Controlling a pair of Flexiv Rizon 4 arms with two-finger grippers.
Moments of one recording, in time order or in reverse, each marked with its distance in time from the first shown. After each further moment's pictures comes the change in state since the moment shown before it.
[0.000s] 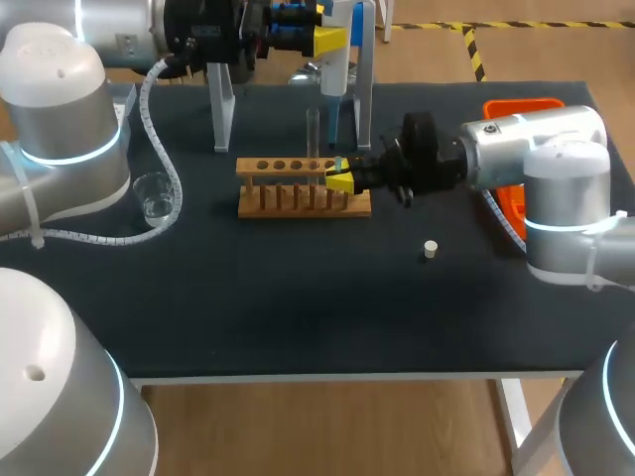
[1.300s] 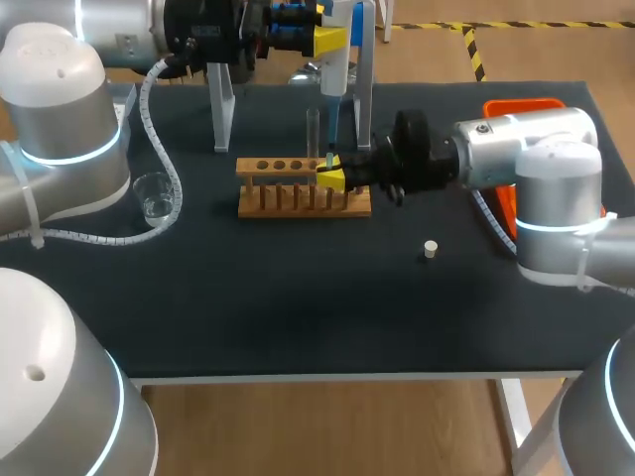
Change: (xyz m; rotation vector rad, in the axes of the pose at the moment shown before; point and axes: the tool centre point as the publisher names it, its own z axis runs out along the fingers) left arm 0.000 0.000 0.000 0.000 0.000 0.000; right arm 0.001 0.011 0.012 -0.034 0.006 -0.020
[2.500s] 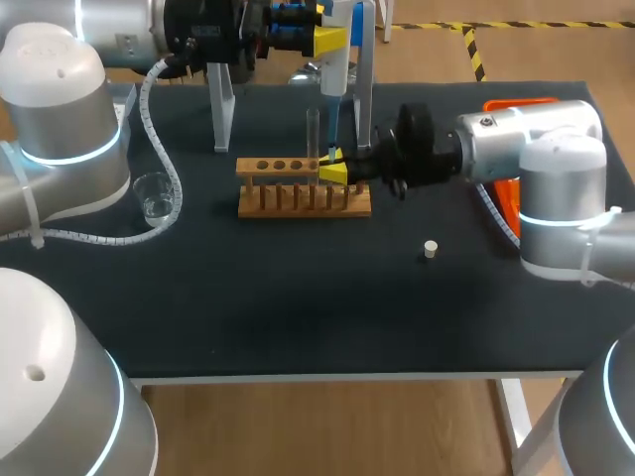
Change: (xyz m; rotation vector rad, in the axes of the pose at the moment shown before) left arm 0.000 0.000 0.000 0.000 0.000 0.000; right arm -0.003 0.009 -0.004 0.008 -0.003 -0.023
